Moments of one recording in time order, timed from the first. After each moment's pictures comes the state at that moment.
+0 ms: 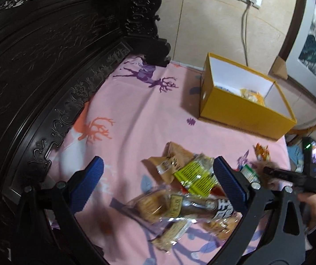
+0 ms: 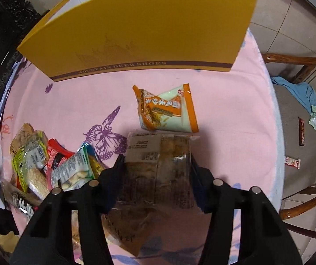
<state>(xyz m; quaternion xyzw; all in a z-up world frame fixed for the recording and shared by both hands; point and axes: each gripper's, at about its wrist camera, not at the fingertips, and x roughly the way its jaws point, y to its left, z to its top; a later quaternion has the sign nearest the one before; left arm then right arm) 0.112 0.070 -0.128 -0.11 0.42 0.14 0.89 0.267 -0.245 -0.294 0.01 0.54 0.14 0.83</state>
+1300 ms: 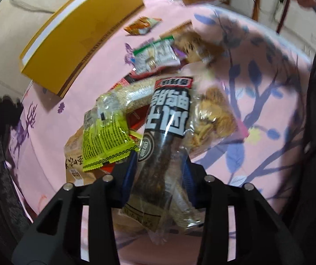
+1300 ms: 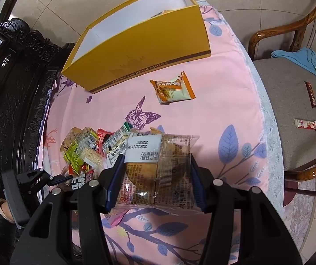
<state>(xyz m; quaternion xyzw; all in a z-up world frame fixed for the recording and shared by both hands) 0.114 -0.048 -0.230 0.31 0.50 -0.28 0.76 0.194 -0.293 -0.252 0.15 0.53 0.18 0.82</state>
